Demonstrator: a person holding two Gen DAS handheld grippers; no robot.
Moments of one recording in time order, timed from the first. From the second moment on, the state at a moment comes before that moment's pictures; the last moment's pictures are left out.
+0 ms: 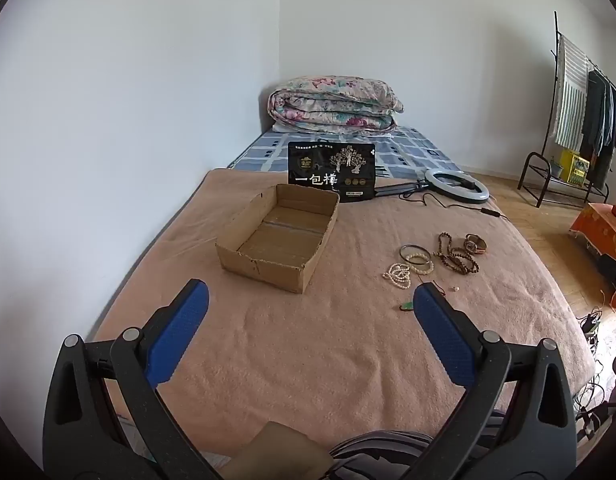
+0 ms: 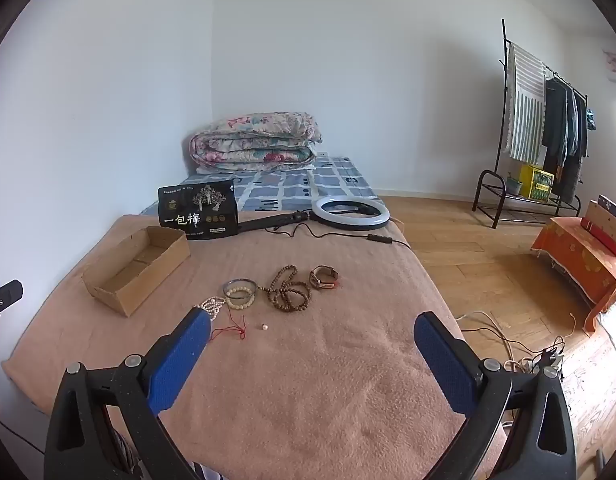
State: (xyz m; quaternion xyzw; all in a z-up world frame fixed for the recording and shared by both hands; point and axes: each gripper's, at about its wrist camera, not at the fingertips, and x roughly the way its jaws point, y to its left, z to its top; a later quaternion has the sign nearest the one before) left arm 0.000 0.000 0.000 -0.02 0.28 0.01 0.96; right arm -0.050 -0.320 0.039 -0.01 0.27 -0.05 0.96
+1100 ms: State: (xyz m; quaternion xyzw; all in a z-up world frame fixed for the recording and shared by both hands) left arm 0.002 0.000 0.004 -0.02 0.27 0.01 0.96; right arm -0.047 -0.330 0.047 0.00 0.27 -0.06 0.96
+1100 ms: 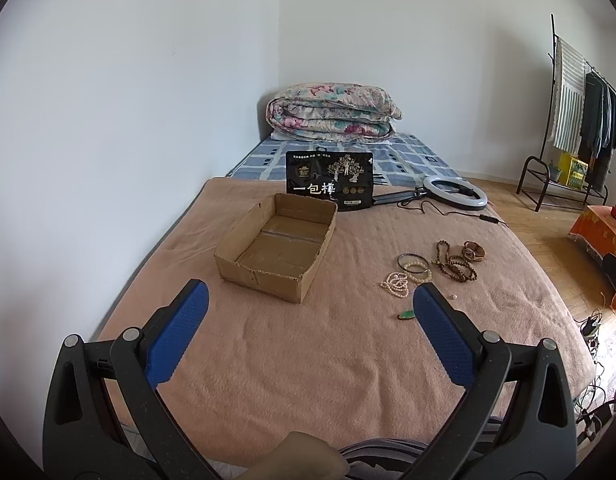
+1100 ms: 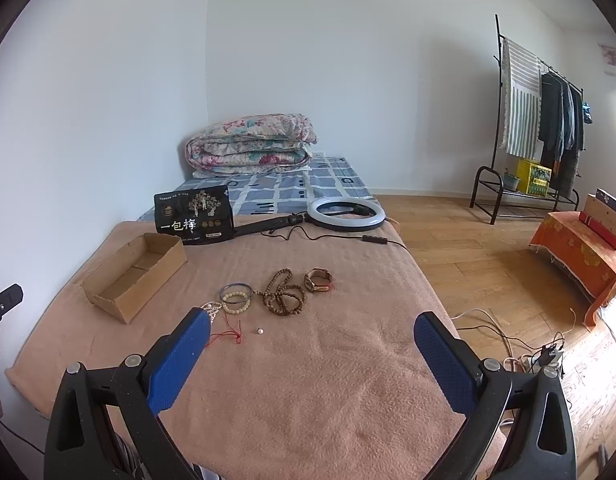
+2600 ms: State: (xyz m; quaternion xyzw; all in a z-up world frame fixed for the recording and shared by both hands) left arm 0.000 -0.009 0.020 -0.02 0.27 0.01 0.96; right arm -0.042 -0.331 0.039 0.00 0.28 -0.07 0.96
